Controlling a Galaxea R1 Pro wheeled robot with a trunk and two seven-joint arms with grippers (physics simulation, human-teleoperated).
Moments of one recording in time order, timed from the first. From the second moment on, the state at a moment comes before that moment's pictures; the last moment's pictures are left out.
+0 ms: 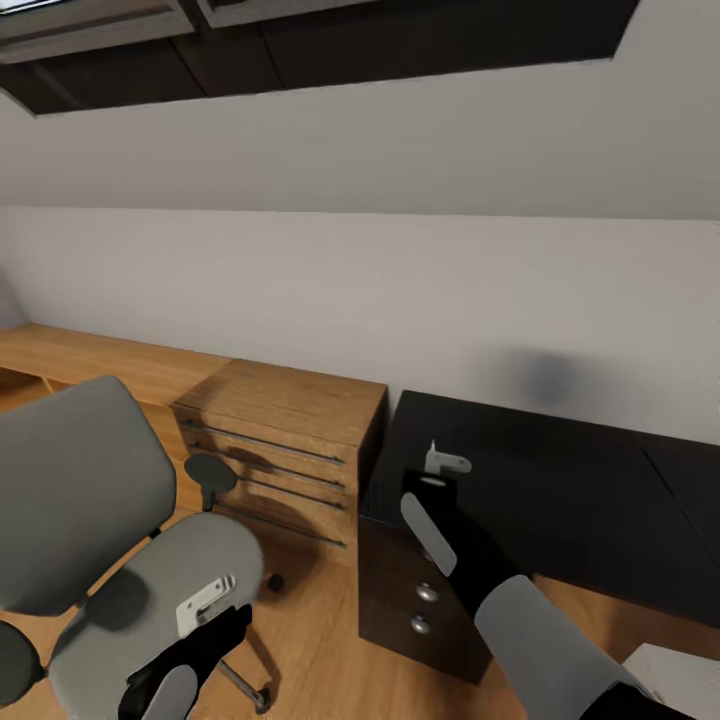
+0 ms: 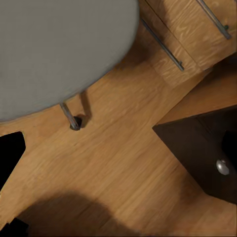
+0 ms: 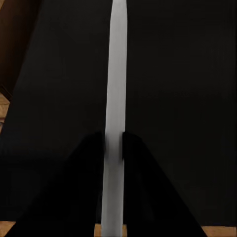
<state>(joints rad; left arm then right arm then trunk) -0.05 0.06 -0.17 -1.53 0.84 0.48 0.72 -0.76 0.13 0.43 -0.87 -0.60 0.41 -0.78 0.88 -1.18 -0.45</state>
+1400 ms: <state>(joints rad) -0.05 0.06 -0.30 -1.41 0.80 0.44 0.72 -0.75 0.10 0.42 -1.00 -0.61 0.42 -0.82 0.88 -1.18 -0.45</state>
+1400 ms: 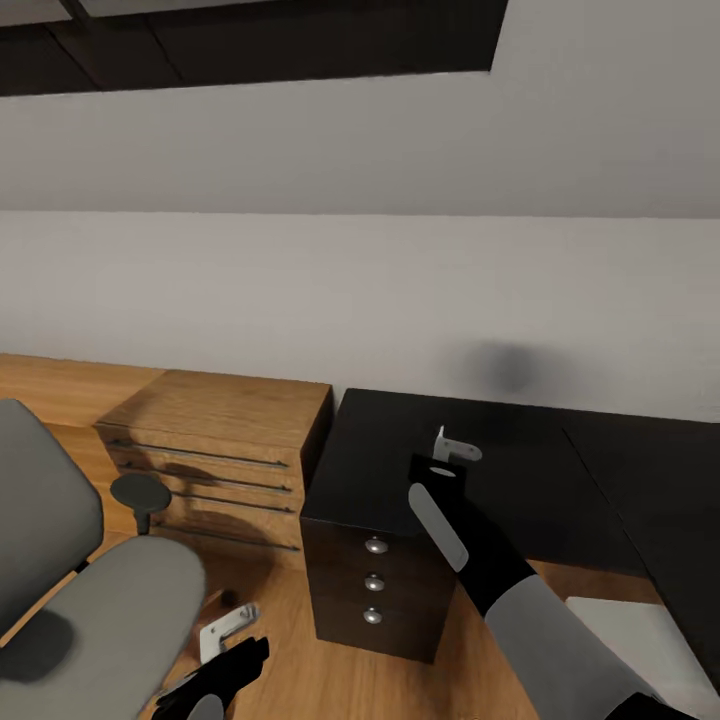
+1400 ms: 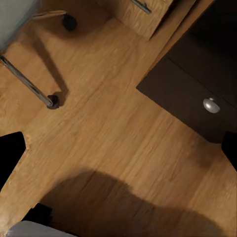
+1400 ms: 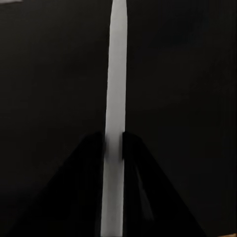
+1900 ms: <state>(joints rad) -0.05 0.07 -0.43 -0.94 0.69 0.09 0.57 -0.71 0.05 0.43 -1.10 -0.61 0.46 -0.82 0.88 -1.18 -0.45</state>
